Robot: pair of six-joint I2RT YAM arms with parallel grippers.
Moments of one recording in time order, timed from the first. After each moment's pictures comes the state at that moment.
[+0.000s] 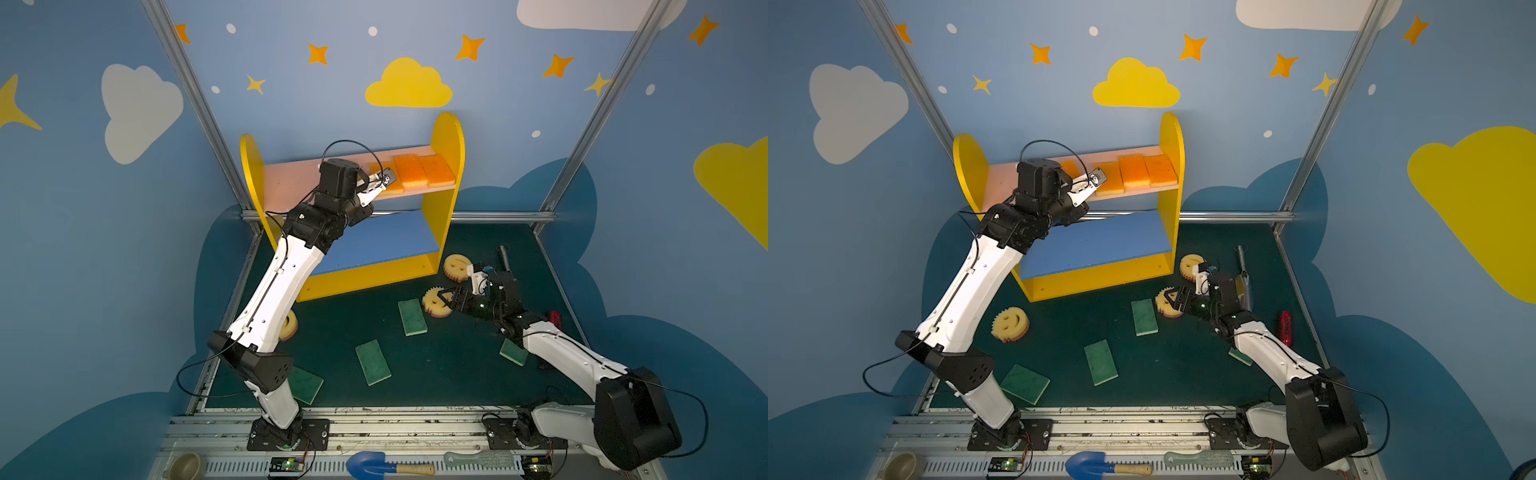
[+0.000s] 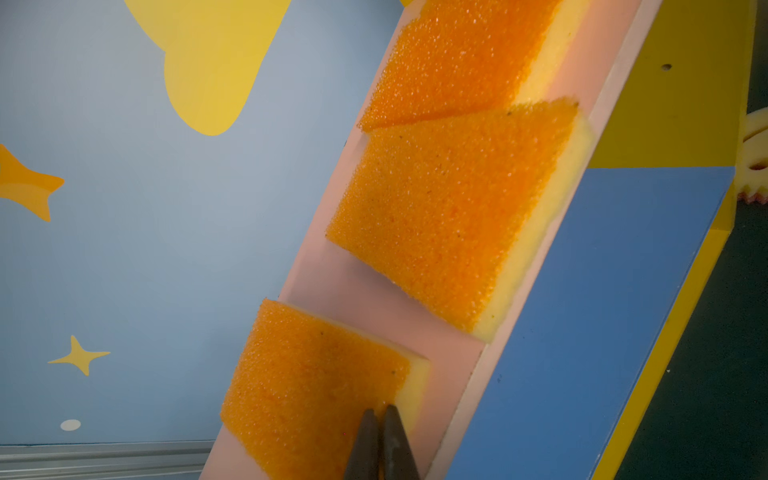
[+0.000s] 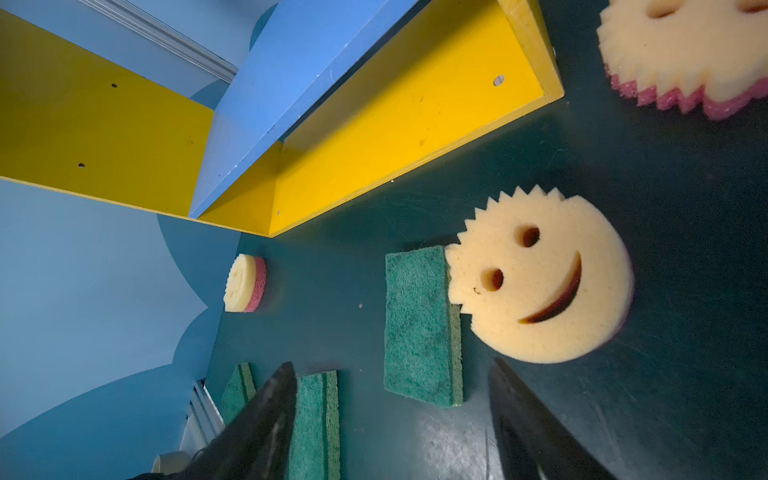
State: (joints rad) left arm -0.45 1.73 2.15 -0.81 -0.28 0.78; right arm 0.38 1.26 0.67 0.02 -0.44 0.63
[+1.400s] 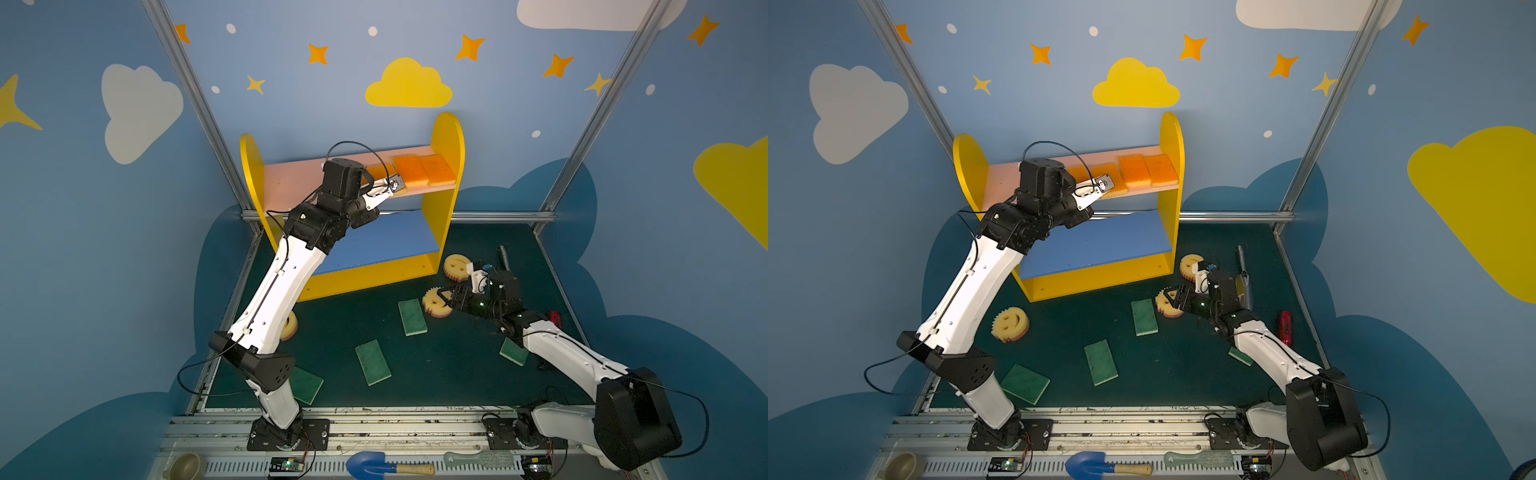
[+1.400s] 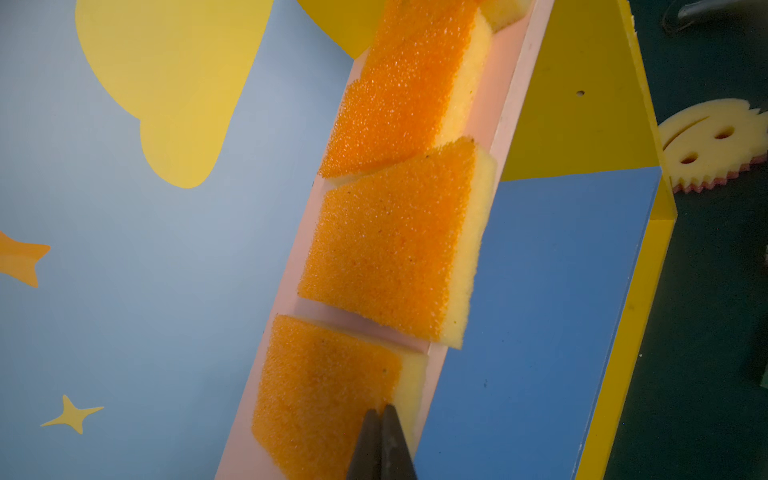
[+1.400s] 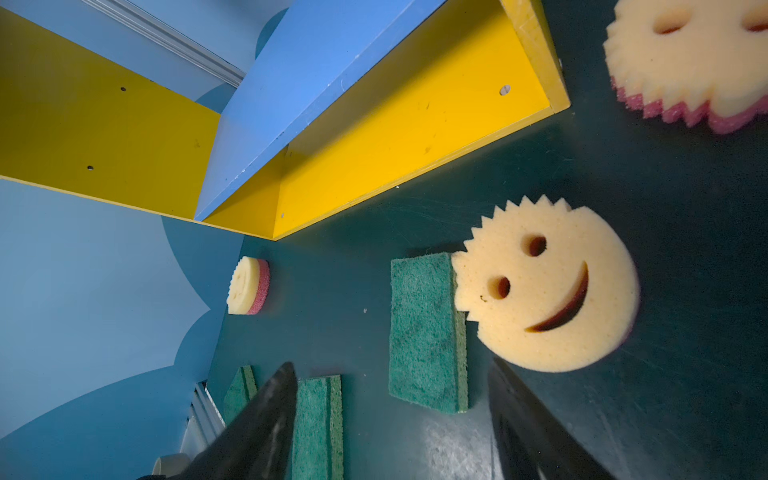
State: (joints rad) left arm -0.47 1.74 2.20 -0.86 -0.21 0.86; right arm 0.39 1.26 0.69 0.02 -0.44 0.63
